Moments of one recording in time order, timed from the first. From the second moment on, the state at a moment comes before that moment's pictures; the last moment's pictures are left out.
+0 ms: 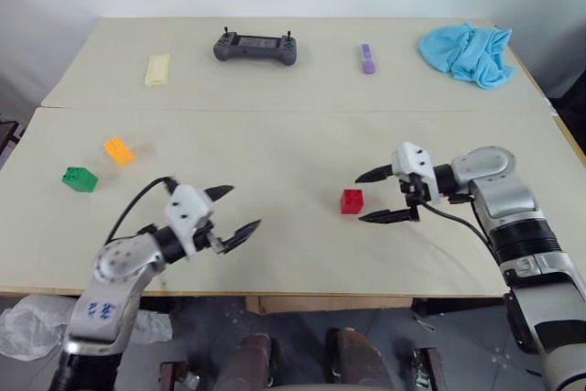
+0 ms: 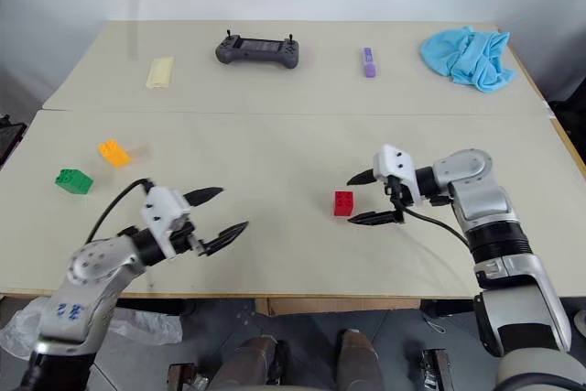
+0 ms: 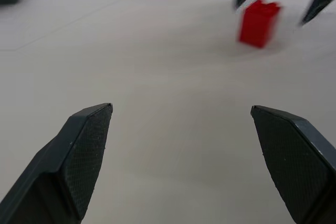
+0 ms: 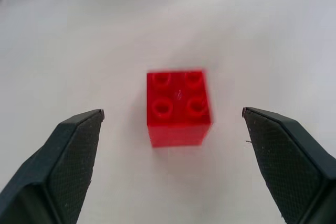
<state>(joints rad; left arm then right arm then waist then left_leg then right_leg) 0.08 0.52 0.20 -0.39 -0.30 0.28 -0.62 -0.74 -0.68 0.11 0.47 0.21 0.02 1.49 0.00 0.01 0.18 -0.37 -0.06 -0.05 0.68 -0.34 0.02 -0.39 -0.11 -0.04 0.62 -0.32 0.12</state>
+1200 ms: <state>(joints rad) -0.22 0.69 0.56 0.46 -0.31 0.10 -0.35 -0.43 -0.40 0.09 0.01 0.35 -0.04 1.13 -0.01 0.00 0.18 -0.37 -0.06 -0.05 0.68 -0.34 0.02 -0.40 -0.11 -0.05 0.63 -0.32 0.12</state>
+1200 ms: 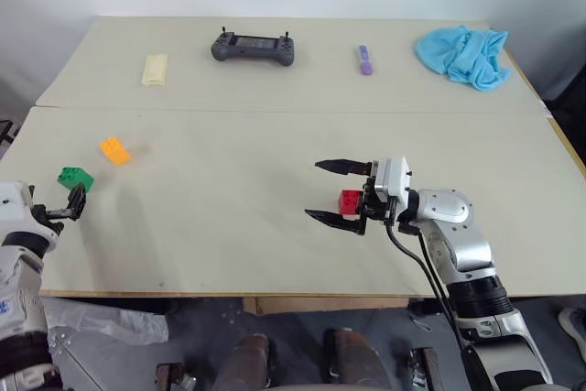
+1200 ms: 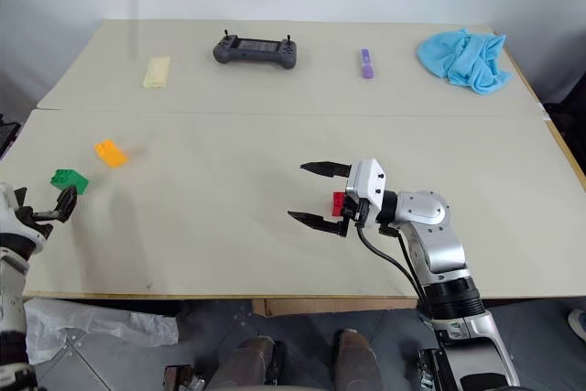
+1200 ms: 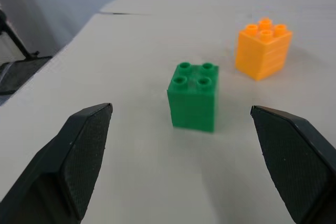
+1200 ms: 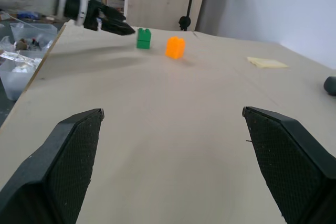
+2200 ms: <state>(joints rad) -0.55 0.79 0.25 0.25 -0.47 0.15 -0.96 -0.26 -0.65 -0.07 -0.09 0.39 0.05 1.04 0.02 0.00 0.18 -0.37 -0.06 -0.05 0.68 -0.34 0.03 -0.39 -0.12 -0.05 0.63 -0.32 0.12</state>
